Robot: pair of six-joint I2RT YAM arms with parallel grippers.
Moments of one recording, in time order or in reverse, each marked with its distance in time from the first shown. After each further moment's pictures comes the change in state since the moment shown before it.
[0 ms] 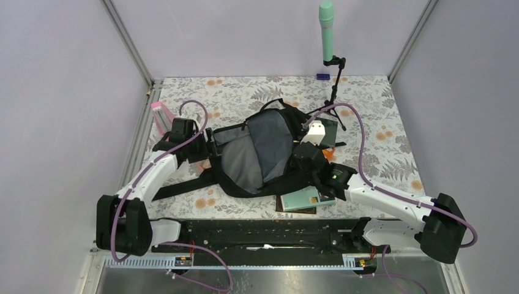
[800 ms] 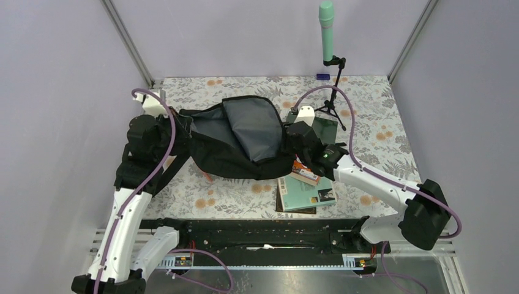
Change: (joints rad) left arm -0.004 -0.432 0.225 0.019 -0.142 0.067; right arm -0.102 0.177 0.216 -0.080 -0.152 -0.094
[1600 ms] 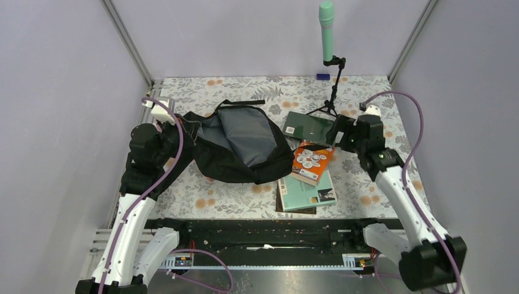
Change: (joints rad) left arm 0.014 -0.051 -0.148 0.162 0.192 0.096; right arm -0.569 -0.370 -0.135 -0.227 -0.379 -0.044
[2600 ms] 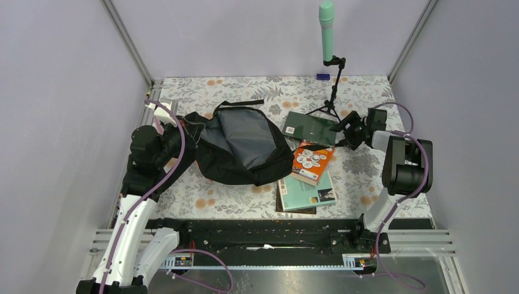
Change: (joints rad) left arm 0.002 -0.013 -0.035 0.055 0.097 0.006; right arm -0.421 0.817 0.086 0.446 -0.569 0.271
